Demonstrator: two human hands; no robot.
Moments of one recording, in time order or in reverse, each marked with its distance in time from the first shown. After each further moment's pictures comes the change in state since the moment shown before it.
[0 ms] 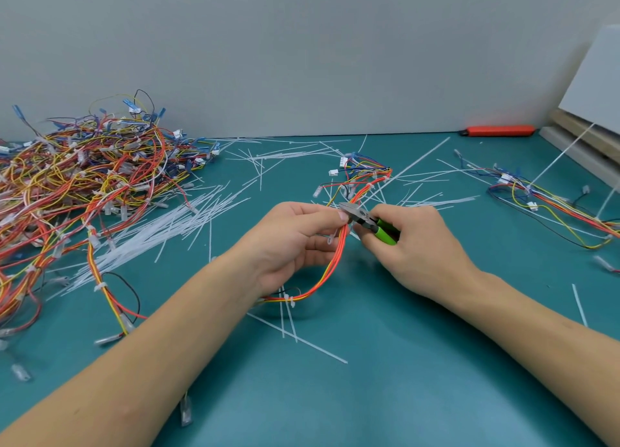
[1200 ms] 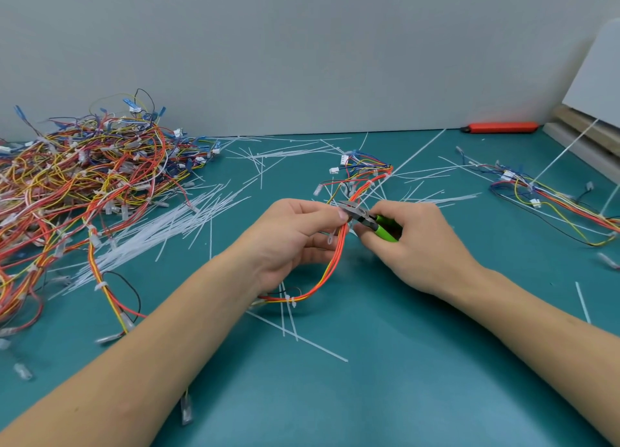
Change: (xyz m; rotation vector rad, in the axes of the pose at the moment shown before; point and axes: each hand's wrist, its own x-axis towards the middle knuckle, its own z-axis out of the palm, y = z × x) left_hand -0.001 0.003 0.002 0.054 0.017 0.022; right_hand 0.002 0.001 -0.001 0.048 -0.021 0.031
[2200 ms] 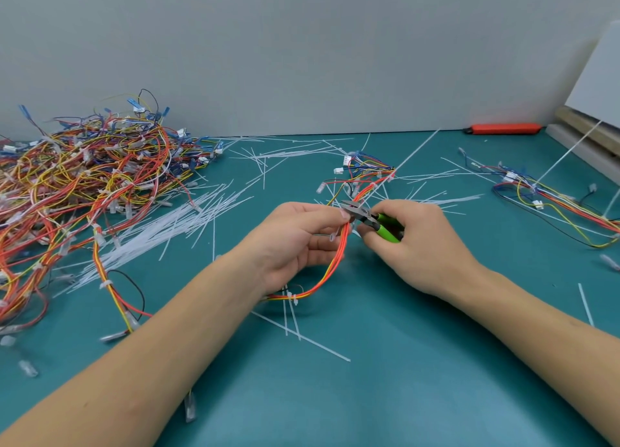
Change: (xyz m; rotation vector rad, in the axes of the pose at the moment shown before) left_hand -0.001 0.001 0.002 -0.063 0.016 -0.060; right_hand 0.002 -0.001 0.000 -0.007 0.008 -0.016
